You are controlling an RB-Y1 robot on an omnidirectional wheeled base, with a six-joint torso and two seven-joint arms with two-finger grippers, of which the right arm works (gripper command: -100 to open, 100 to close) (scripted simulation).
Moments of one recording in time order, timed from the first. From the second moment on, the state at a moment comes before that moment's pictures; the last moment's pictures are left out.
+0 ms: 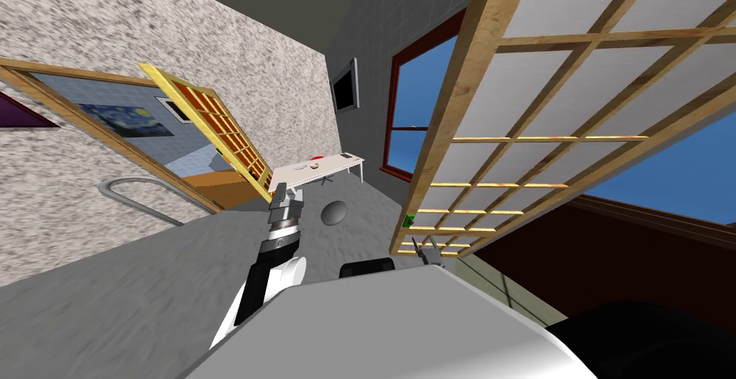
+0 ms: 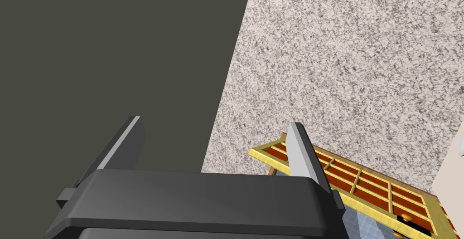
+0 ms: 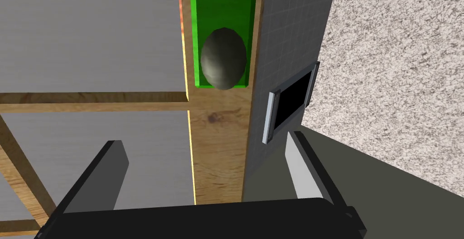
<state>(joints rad) 0.49 -0.02 -0.35 -1.10 0.44 -1.02 1.17</state>
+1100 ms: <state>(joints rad) 0.46 0.03 -0.35 -1.07 0.44 -1.00 1.19</state>
